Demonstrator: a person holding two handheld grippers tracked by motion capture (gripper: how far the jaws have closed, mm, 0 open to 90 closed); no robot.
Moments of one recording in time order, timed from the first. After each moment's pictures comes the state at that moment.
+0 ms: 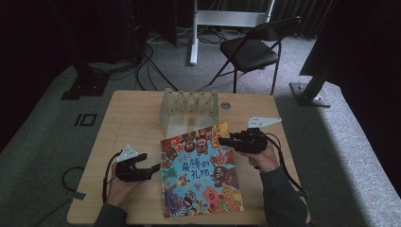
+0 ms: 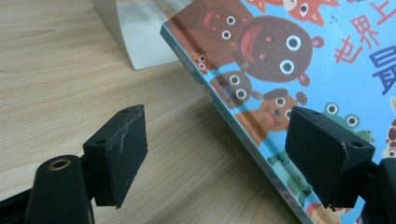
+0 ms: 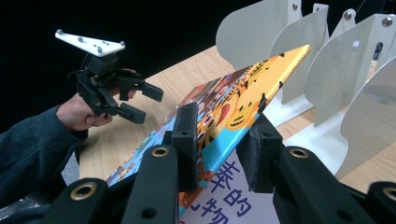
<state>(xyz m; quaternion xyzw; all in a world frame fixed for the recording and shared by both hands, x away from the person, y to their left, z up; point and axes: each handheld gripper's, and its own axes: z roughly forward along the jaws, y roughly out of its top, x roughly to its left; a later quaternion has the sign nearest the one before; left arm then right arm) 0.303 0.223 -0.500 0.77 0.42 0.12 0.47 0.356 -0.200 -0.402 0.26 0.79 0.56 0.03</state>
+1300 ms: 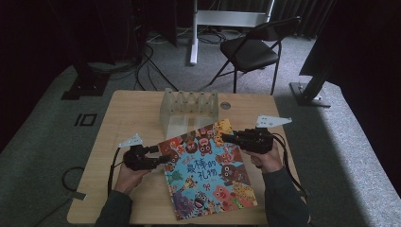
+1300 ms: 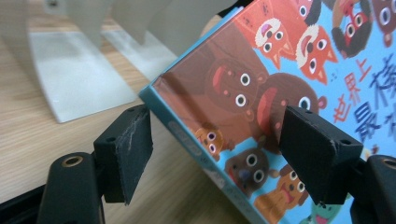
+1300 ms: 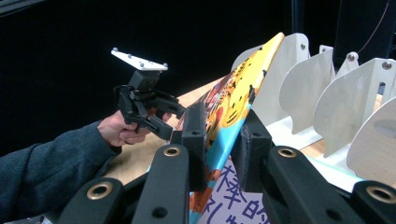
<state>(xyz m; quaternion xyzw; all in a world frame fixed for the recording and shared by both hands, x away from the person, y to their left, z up) 0.341 0.208 -0.492 0.75 0.37 0.01 0.55 0.346 -0.211 -0.387 0.23 0.75 0.61 0.03</state>
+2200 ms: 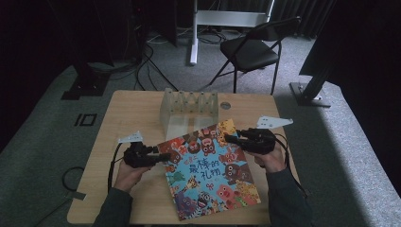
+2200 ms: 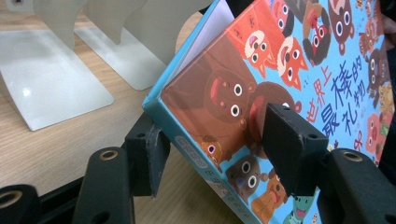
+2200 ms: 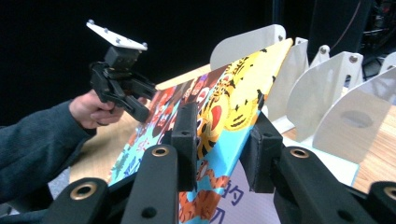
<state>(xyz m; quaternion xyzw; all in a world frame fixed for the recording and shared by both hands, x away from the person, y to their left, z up) 0.345 0.209 -0.480 0.76 0.35 -0.02 0.55 0.346 -0.216 -0.389 0.24 0.77 0.58 0.07</state>
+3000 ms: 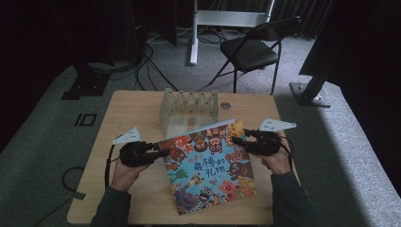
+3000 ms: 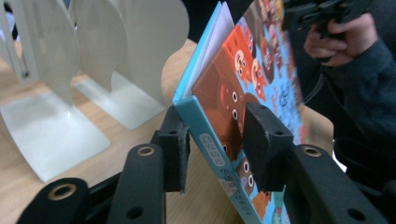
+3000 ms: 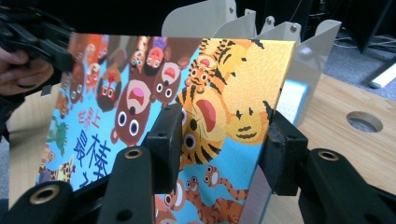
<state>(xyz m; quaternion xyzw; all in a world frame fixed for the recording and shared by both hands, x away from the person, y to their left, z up) 0.322 0.203 -0.431 0.77 0.29 0.05 0.57 0.345 -0.232 -0.401 0.29 0.79 0.53 0.13</state>
